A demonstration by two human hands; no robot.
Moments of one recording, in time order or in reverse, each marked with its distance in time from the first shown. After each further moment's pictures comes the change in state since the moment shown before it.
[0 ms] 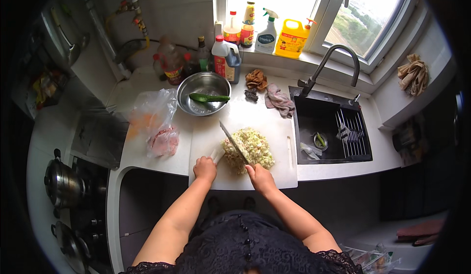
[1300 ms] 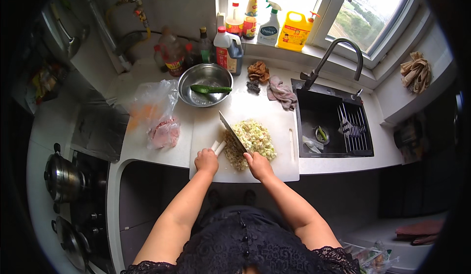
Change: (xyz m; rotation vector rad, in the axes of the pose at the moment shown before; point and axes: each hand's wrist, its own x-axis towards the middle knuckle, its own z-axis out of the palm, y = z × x) left_hand -0.003 0.004 -0.001 -0.009 -0.022 -0.052; right_hand 0.027 -0.002 0.013 0.002 -0.021 -0.013
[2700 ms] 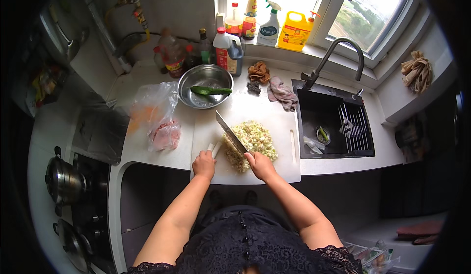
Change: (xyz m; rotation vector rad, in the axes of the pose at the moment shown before) left_hand -0.001 -0.023 0.015 -0.041 0.246 0.107; right_hand 0.005 -0.005 -0.011 0.051 -0.084 -0.035
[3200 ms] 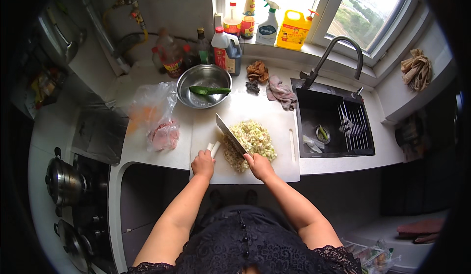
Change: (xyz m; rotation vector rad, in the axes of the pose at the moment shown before) left_hand 0.003 0.003 0.002 0.024 -0.008 -0.014; right_hand -0.002 0.010 0.006 0.012 0.010 0.035
